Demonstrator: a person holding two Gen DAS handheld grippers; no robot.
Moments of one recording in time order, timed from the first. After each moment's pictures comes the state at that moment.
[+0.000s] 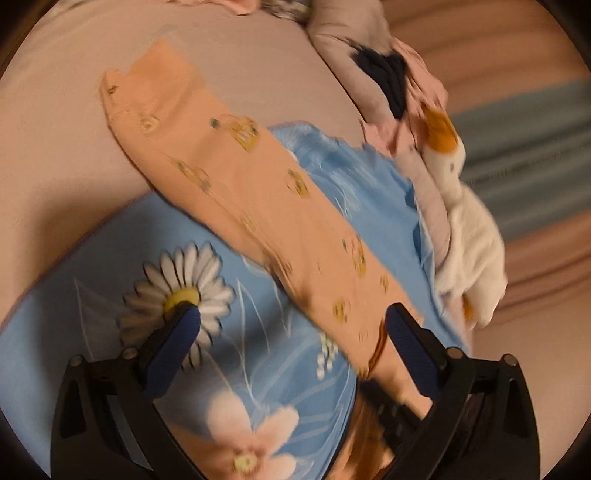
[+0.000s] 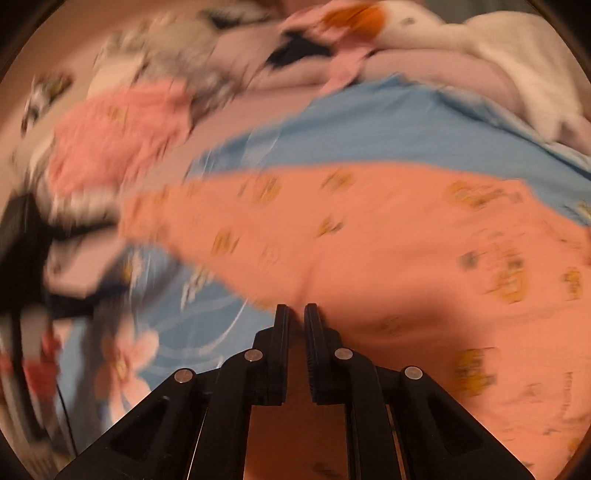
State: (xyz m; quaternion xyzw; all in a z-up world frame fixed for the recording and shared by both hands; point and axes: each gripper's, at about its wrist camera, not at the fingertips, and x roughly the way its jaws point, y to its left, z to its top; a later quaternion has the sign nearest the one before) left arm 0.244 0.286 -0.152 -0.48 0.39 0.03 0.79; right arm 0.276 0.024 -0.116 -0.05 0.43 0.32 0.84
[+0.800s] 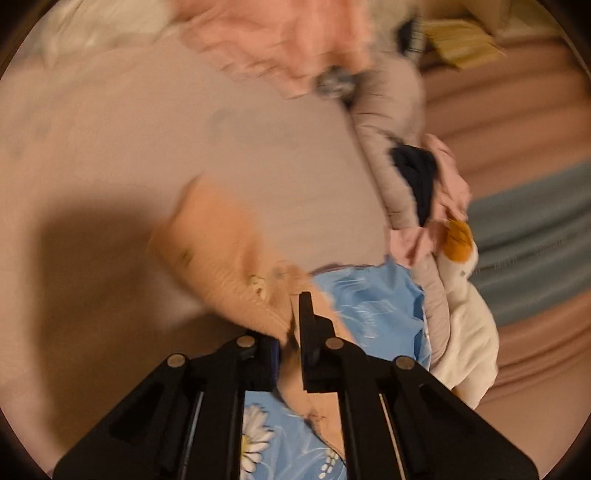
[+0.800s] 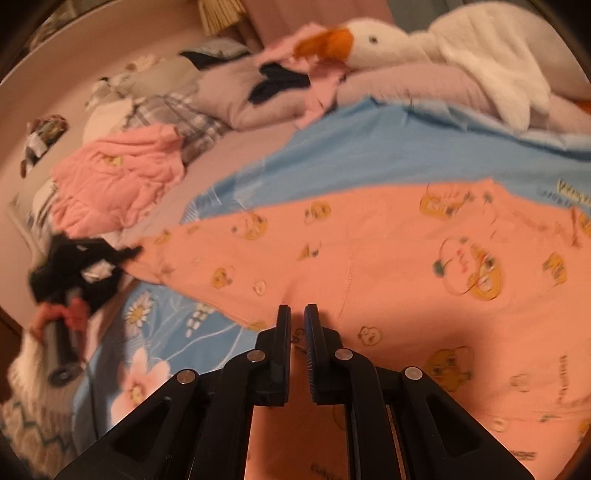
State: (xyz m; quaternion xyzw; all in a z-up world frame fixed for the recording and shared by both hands) left arm 0.253 0.356 -0.120 -0.50 0.29 0.12 0.81; right arm 0.295 -0.002 -0.122 0.04 0.43 0.31 0.85
